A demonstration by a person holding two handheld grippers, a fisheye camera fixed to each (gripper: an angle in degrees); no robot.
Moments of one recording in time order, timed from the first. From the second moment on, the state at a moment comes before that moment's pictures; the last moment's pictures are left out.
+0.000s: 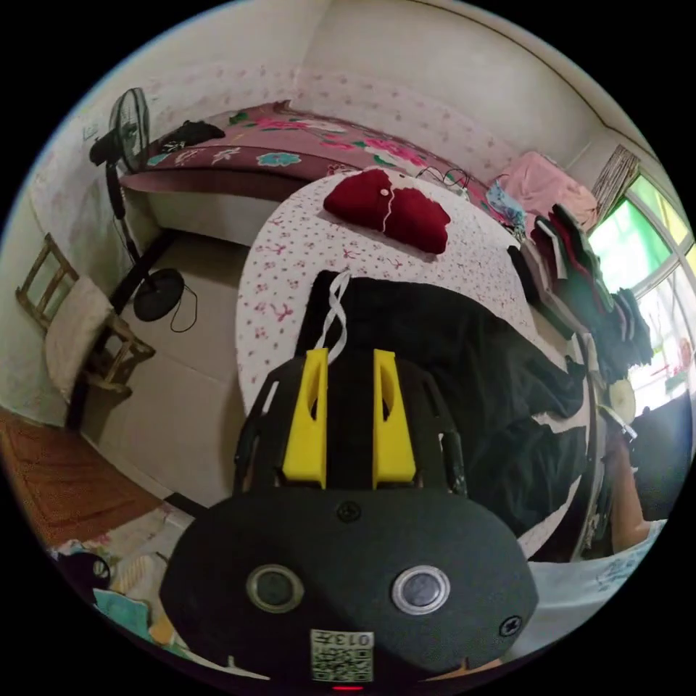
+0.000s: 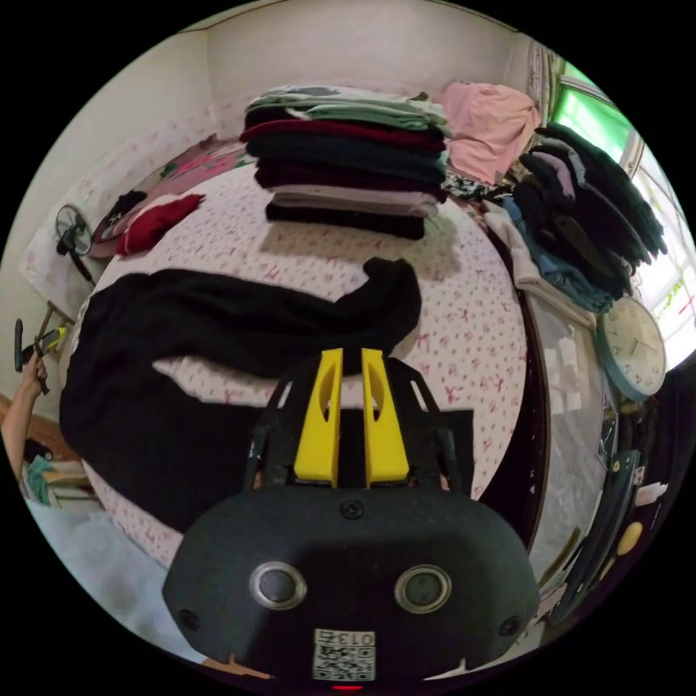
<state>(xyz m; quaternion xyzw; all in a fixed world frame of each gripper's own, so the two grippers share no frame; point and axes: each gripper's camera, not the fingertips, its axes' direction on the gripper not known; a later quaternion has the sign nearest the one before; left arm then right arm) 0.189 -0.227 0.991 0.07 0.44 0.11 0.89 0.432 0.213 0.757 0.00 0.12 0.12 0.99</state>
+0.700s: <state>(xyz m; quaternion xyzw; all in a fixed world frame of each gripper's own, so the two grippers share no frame) 0.242 -0.280 0.950 0.05 0.39 0.13 0.91 0.621 0.141 0.825 -0.14 0.02 0.18 0.97</state>
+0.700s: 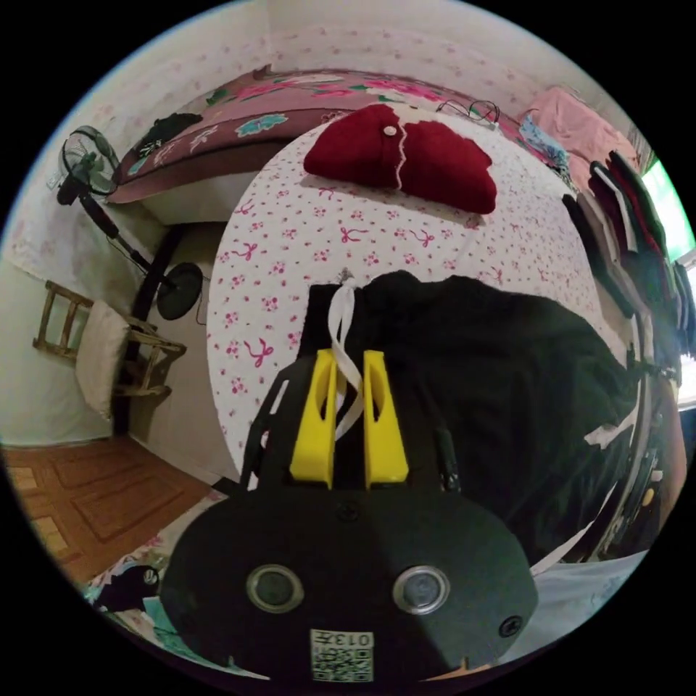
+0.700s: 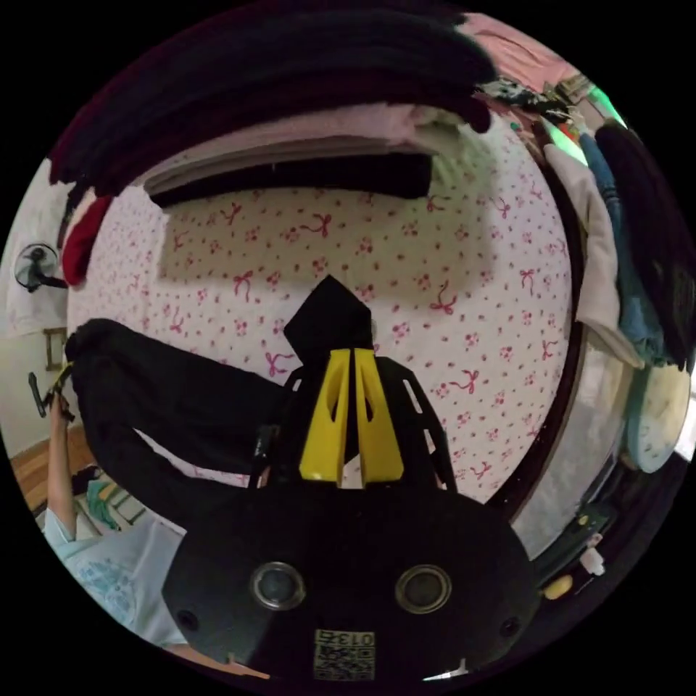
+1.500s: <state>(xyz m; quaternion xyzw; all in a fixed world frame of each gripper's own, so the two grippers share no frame) 0.169 -0.209 0.932 0.17 0.52 0.06 0.84 0.674 0.463 0.756 0.24 -0.17 0.50 0.81</state>
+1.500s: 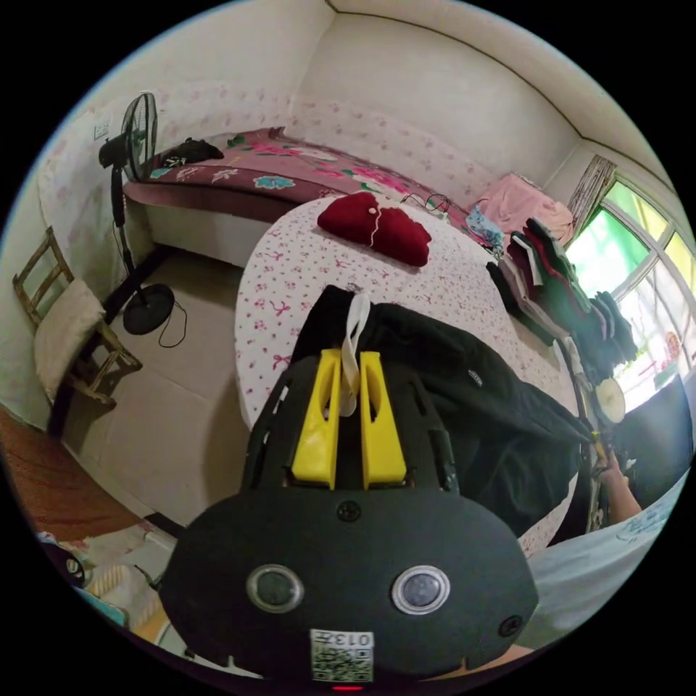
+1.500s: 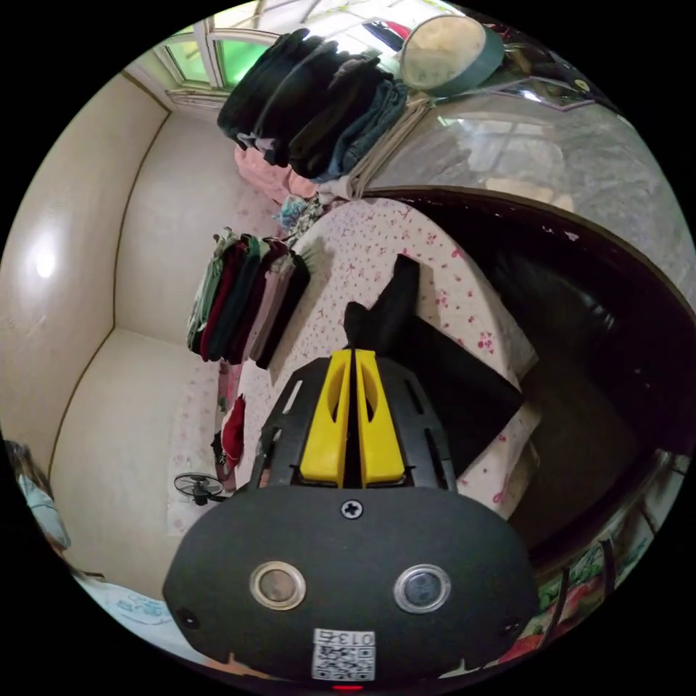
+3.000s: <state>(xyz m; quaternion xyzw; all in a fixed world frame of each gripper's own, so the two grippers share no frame) 0.533 -0.219 0.675 0.19 0.42 0.56 0.69 0.695 0.233 0.782 0.05 0.07 0.31 0.95</state>
